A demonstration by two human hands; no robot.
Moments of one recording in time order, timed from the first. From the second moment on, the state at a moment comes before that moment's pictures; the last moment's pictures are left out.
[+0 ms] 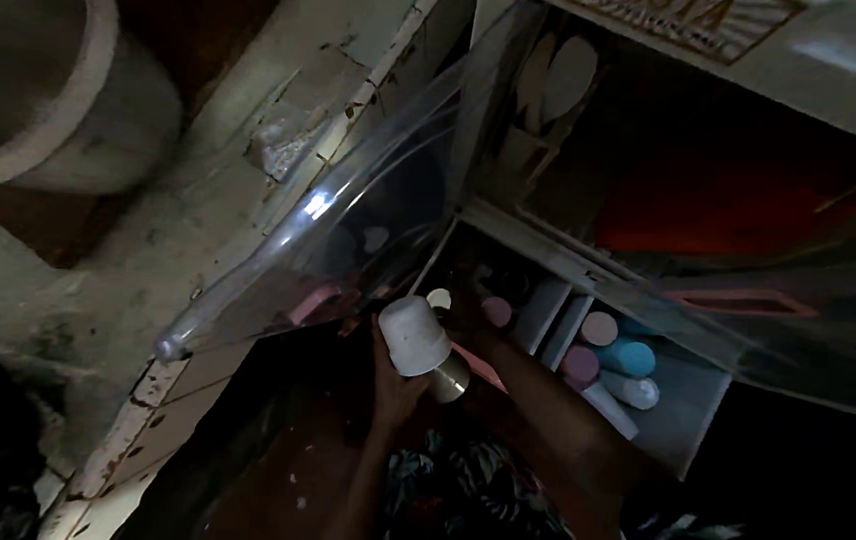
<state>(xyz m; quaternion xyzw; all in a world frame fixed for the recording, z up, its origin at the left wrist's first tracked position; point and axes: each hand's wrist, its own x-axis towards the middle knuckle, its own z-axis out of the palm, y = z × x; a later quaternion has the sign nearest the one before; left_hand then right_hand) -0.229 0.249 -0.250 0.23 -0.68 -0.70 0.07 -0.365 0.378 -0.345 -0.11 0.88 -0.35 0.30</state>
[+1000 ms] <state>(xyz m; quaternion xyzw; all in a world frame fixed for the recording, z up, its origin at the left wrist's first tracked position) -0.313 0.300 -0.284 0.29 -0.67 -0.67 0.14 -0.395 0.474 -0.249 -0.09 0.79 -0.46 0.39</state>
